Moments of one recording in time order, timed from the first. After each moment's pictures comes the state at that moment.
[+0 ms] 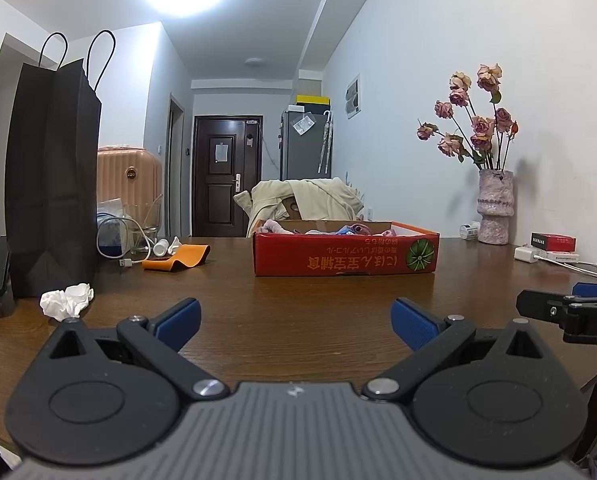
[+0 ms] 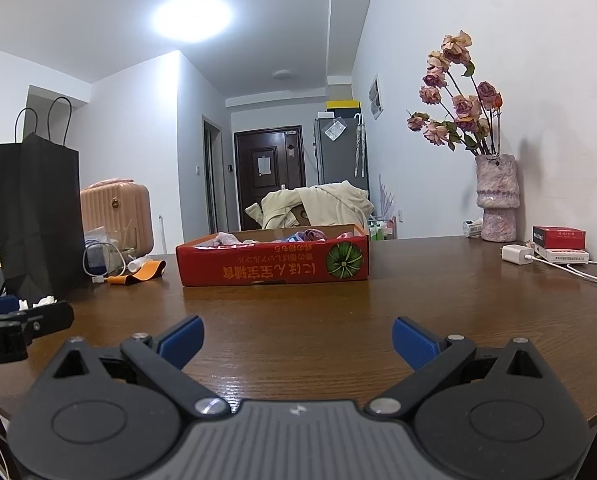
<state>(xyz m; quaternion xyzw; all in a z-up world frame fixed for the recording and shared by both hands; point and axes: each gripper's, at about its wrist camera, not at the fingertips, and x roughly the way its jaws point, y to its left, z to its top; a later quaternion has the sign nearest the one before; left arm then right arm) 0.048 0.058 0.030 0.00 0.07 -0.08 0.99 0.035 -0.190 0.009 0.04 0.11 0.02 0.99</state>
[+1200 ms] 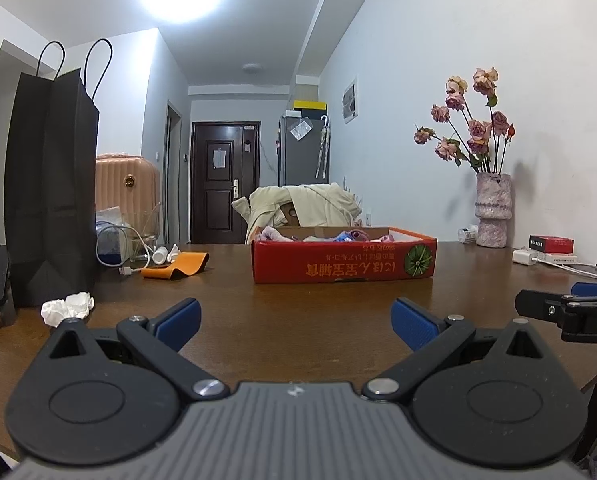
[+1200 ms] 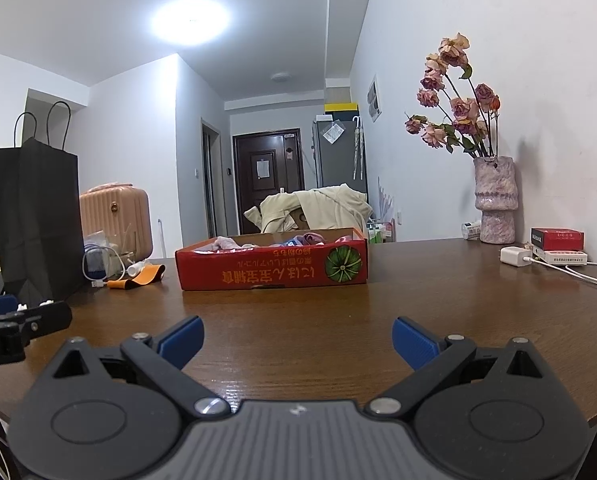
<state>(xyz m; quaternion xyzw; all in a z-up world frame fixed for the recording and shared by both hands) 0.047 0.064 0.035 0.00 0.06 -0.08 0.99 0.034 -0.189 0.011 0.05 0.11 0.02 0.99</state>
